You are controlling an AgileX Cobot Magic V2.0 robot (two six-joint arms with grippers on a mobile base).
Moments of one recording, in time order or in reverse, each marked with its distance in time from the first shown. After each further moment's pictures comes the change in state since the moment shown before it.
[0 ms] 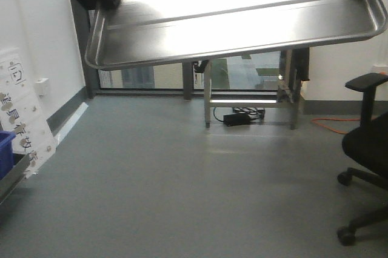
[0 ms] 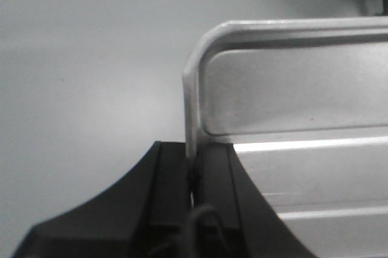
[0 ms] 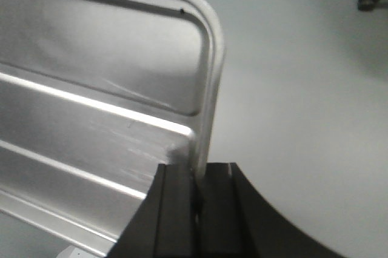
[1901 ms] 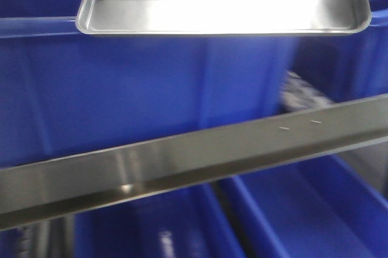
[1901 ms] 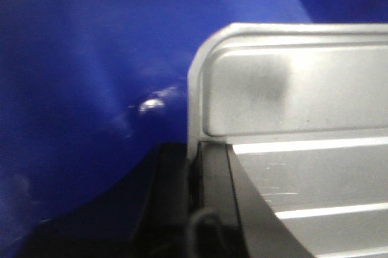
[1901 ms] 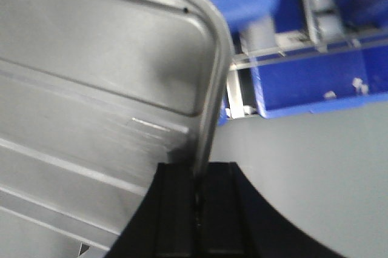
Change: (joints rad) left arm 0.000 0.002 -0.105 0.051 0.050 0.028; right arm -0.004 0.000 -0.003 0.000 -0.033 0.011
